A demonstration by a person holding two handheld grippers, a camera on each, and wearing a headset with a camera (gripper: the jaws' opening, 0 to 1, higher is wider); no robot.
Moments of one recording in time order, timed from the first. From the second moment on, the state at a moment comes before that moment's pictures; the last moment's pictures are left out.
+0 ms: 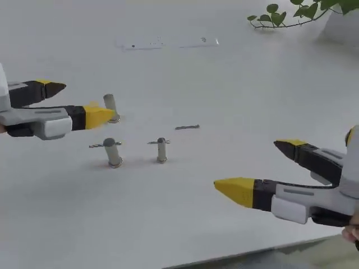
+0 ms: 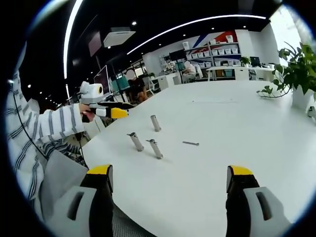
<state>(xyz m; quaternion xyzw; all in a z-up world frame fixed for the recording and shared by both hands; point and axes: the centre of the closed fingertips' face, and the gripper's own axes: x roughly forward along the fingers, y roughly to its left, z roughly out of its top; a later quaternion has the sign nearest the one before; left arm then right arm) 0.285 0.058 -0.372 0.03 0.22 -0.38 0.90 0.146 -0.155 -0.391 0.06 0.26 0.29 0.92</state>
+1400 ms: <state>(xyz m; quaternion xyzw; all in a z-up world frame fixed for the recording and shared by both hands) 0.348 0.031 -0.478 0.06 0.27 -0.42 0.87 0.151 -0.156 -0.420 0.04 0.33 0.30 0.90</state>
